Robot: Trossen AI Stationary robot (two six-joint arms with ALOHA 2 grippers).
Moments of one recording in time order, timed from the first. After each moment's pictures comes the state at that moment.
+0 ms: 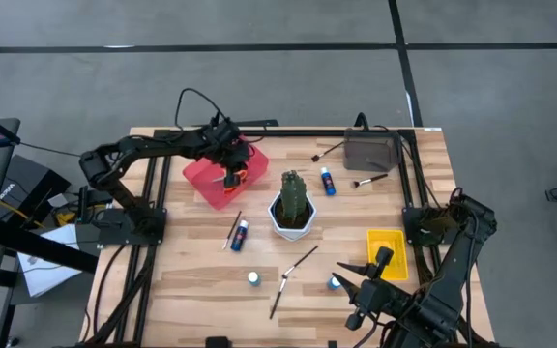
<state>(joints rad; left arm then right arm) 0.64 1.61 0.93 -0.35 0.19 0.52 0.95 1.85 1.86 -1.48 1.23 1.08</state>
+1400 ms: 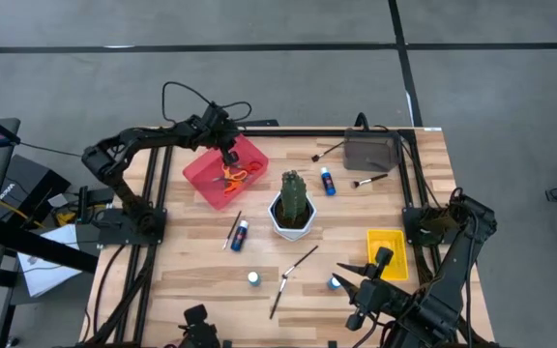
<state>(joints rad) 0.83 1.67 0.92 -0.16 0.01 0.44 0.96 1.85 1.86 -1.48 1.20 1.09</state>
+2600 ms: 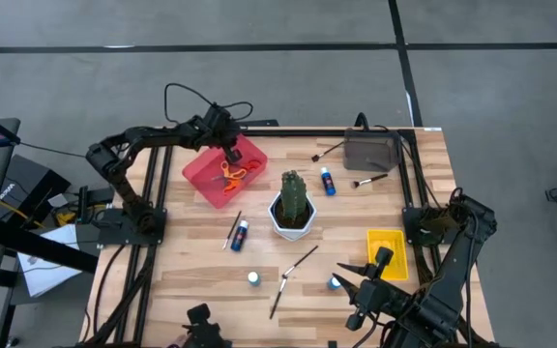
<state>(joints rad) 0.81 1.69 0.92 -0.10 -0.01 0.41 0.96 1.85 1.86 -1.48 1.20 1.09</state>
